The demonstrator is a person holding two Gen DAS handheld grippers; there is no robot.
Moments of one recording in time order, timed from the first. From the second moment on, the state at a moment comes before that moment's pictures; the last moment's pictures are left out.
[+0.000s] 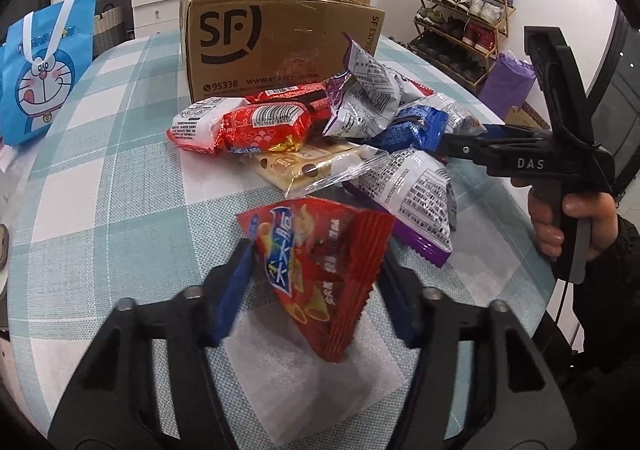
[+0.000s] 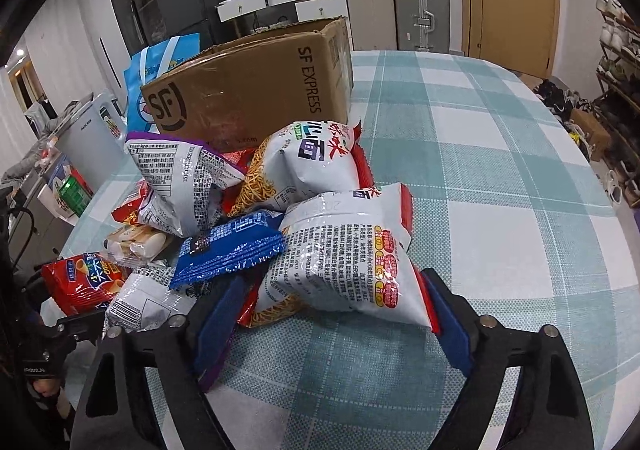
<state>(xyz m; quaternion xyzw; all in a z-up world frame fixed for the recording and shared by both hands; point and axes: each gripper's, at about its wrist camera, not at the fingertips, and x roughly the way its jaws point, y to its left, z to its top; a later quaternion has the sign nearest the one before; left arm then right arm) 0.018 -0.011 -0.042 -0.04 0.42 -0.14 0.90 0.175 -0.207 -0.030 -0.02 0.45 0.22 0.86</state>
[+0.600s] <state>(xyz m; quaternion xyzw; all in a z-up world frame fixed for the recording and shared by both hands) 0.012 -0.003 -0.032 -0.04 0.39 -0.12 0.91 0.160 -0.237 -0.024 0.04 0.43 0.23 0.87</state>
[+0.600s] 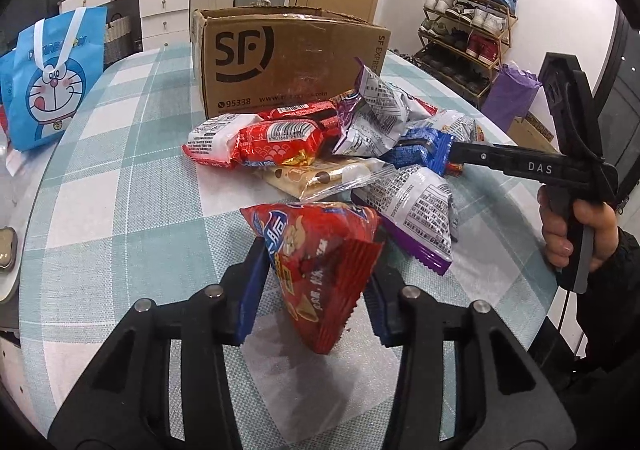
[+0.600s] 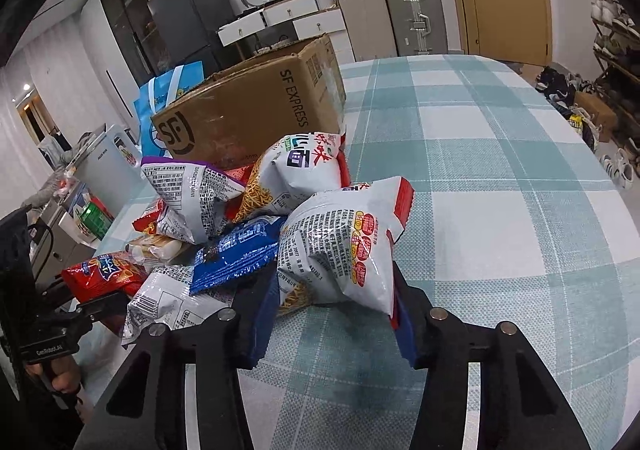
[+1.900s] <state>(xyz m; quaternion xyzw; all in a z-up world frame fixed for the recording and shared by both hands) 0.008 0.013 0.041 -0.06 0.30 -0.06 0.95 0.135 -0.238 0.044 0.07 0.32 0.27 0.91</state>
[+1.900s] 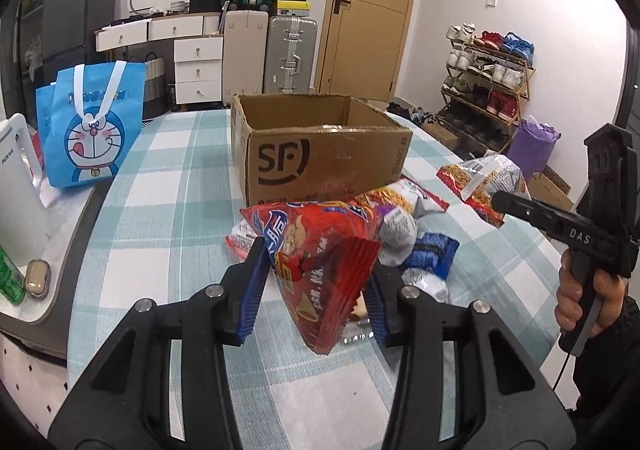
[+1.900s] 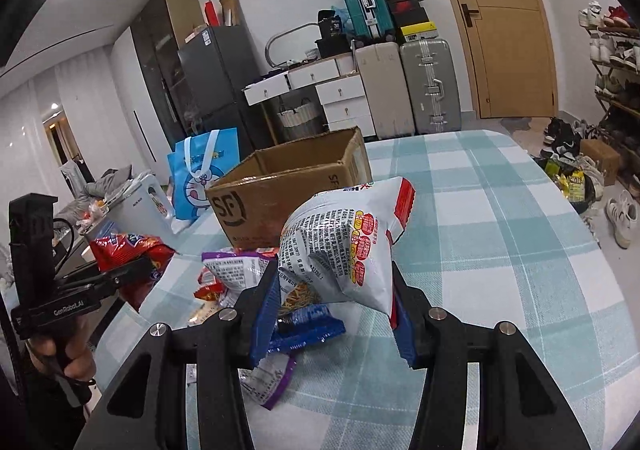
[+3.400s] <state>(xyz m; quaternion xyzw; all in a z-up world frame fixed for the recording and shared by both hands) 0.179 0.019 0.078 -0.06 0.30 -0.02 0.95 0.245 -0.158 0.073 0.04 0.32 0.31 0.89</state>
